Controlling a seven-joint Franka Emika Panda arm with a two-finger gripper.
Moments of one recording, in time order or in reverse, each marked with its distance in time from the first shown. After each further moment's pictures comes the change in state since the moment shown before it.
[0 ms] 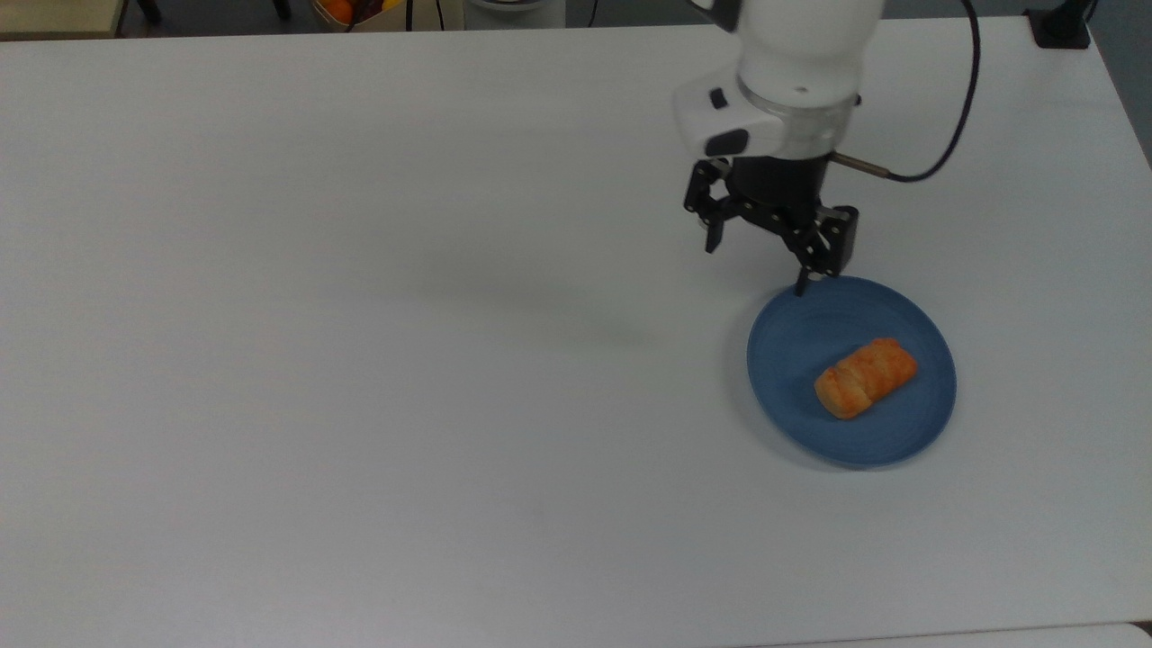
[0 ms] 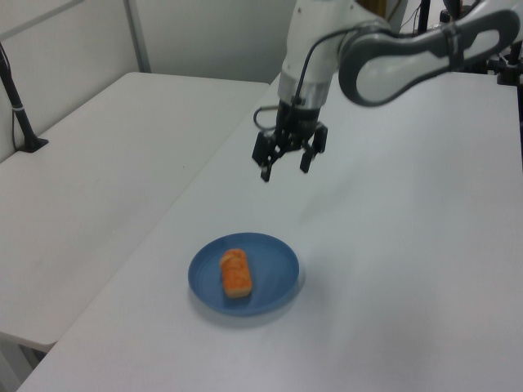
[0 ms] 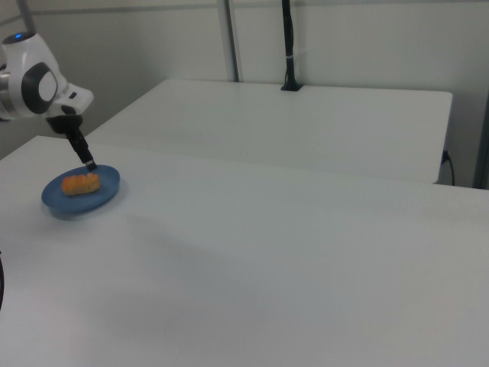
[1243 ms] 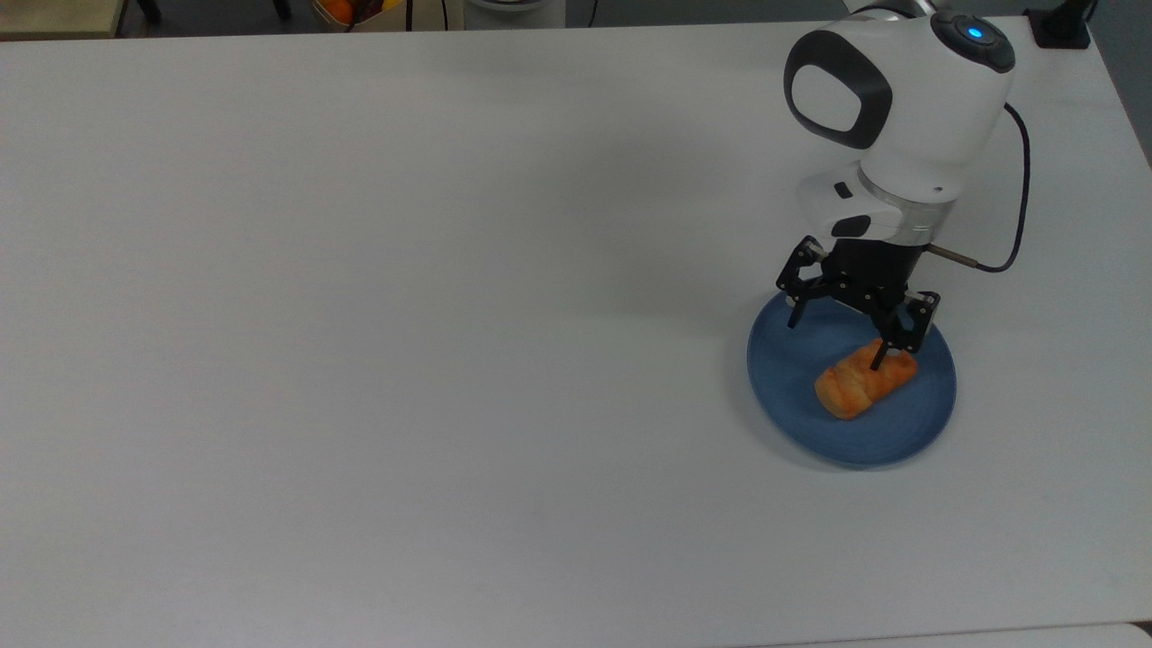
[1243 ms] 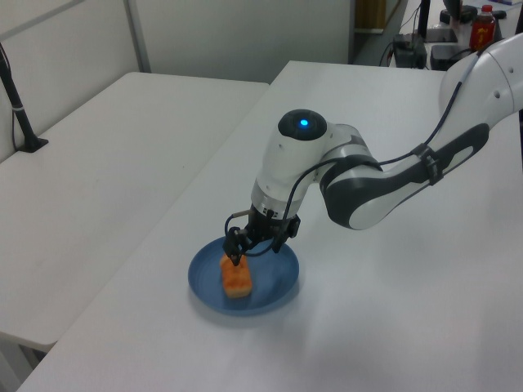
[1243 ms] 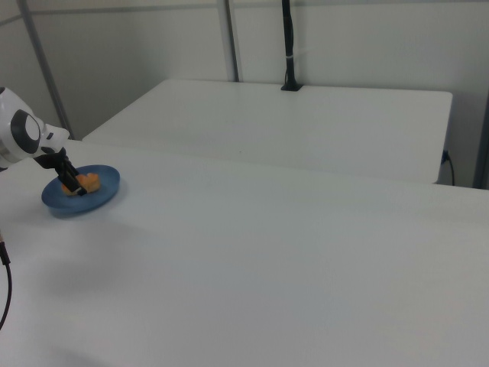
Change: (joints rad) arm 0.154 0.305 -0.002 0.175 -0.262 0.168 0.311
